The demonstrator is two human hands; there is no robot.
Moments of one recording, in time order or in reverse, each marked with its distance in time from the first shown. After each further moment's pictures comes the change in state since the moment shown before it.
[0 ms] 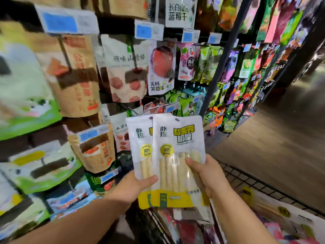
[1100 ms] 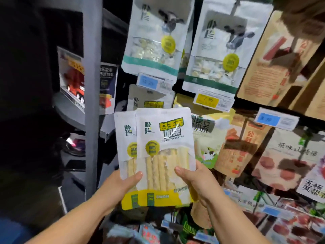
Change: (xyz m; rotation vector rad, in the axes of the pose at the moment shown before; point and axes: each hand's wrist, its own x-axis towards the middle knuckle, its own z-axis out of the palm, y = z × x) left_hand -0.244 0.012 -0.218 -0.276 0.972 0.334; right_hand -0.083 -0.120 0.352 -0.092 -1.106 -0.210
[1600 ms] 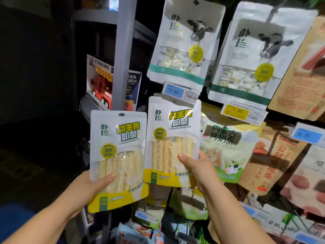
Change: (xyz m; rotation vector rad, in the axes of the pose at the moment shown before) left_hand -0.024 0.015 -0.113 0.130 0.177 0.014; right_hand 0.059 -0.023 0.056 0.011 0.015 -0.103
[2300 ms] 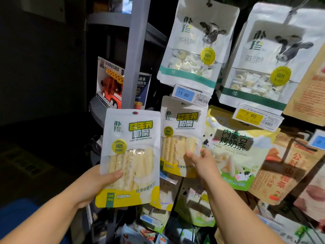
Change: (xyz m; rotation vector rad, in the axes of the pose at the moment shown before) left_hand 0.015 0.006 -0.008 -0.153 -0.136 0.012; right_hand 0.041 0.006 0.008 -0.305 0.167 0.036
